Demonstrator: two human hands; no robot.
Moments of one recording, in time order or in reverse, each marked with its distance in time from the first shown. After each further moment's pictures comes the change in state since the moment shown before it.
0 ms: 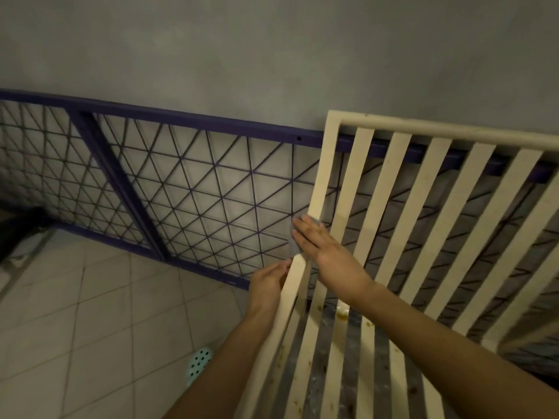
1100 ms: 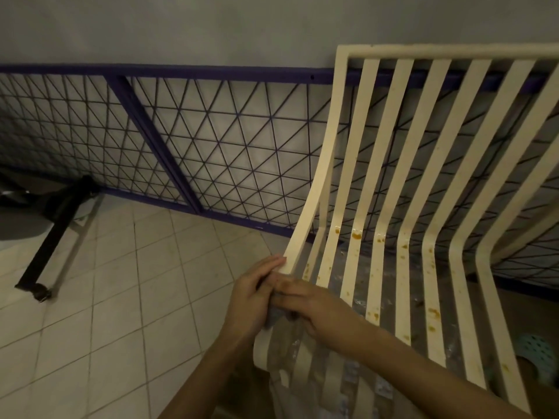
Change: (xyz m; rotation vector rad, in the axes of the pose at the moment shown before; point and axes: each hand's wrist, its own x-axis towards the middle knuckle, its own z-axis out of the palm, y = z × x) left_hand -0.194 -0.048 -0.146 0.455 -0.134 0.302; right_hand -0.148 -0.235 -0.019 0.562 -0.145 -0.130
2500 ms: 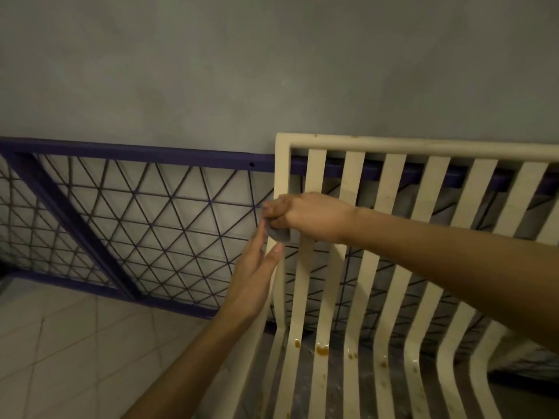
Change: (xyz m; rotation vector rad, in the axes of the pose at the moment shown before) left_hand 0.241 0.088 0.089 -0.048 -0.097 0.204; right_hand 0.166 0.222 -0.236 -0.839 -0.186 -0.121
